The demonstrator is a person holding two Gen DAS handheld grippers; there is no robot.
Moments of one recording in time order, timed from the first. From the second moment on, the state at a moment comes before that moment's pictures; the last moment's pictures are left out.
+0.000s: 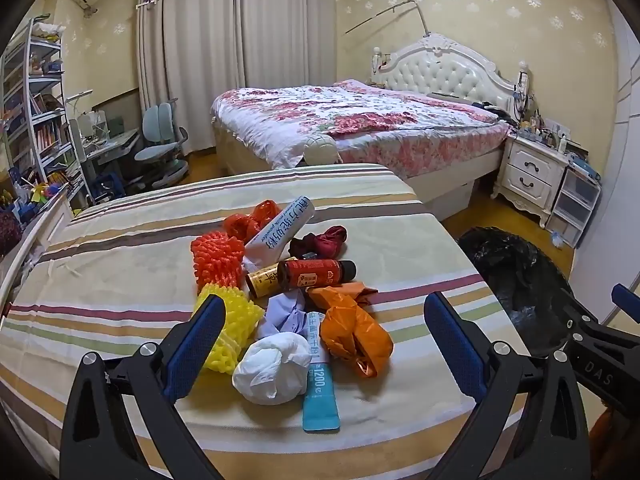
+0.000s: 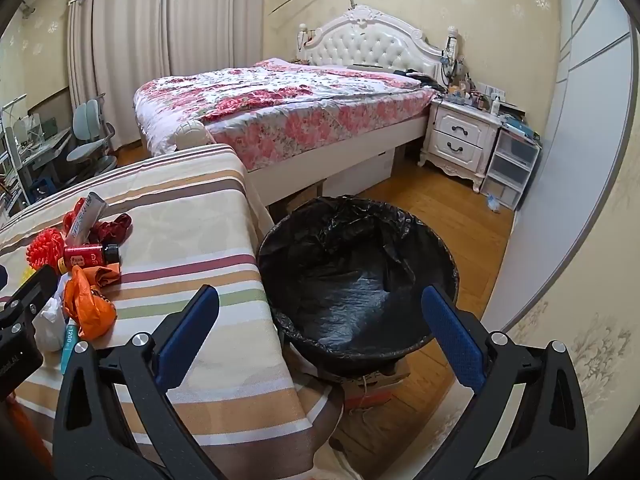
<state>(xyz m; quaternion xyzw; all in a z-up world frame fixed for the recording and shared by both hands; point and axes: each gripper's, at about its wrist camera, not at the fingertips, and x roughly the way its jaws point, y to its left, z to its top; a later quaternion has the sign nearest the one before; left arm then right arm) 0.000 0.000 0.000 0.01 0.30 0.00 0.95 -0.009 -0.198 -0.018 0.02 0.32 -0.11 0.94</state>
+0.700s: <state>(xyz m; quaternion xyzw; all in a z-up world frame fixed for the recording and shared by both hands) -0.004 0.003 0.004 0.01 0.31 0.00 0.95 -0.006 -0.191 -0.019 0.01 0.33 -0.10 0.94</state>
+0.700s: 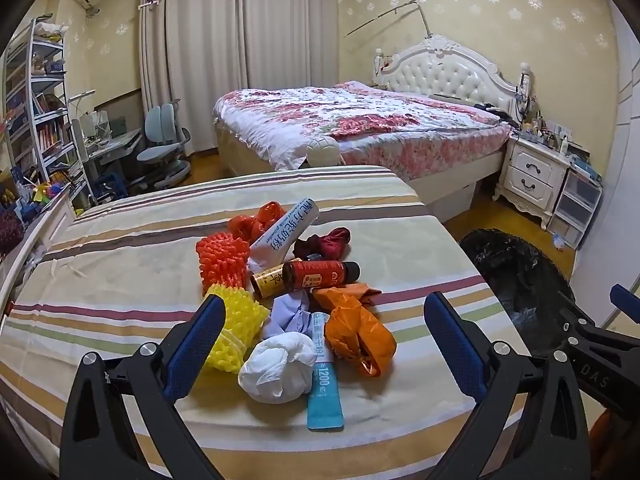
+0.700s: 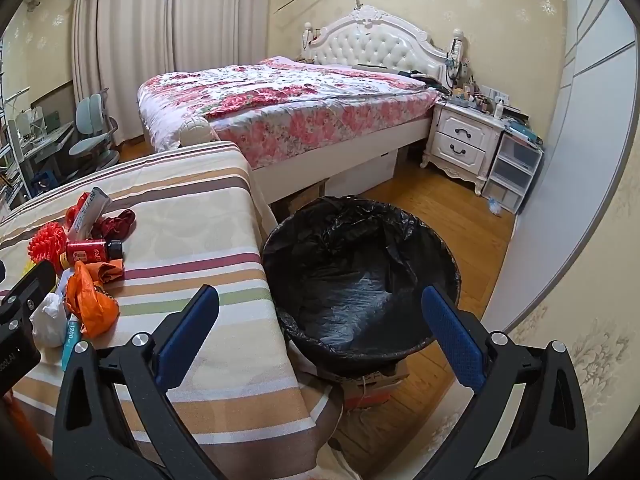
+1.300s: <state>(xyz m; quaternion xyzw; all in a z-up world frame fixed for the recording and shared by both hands) -0.003 0.001 0.002 0.01 0.31 0.00 0.95 -0.005 -0.190 -0.025 0.01 0.33 -0.10 0.94</state>
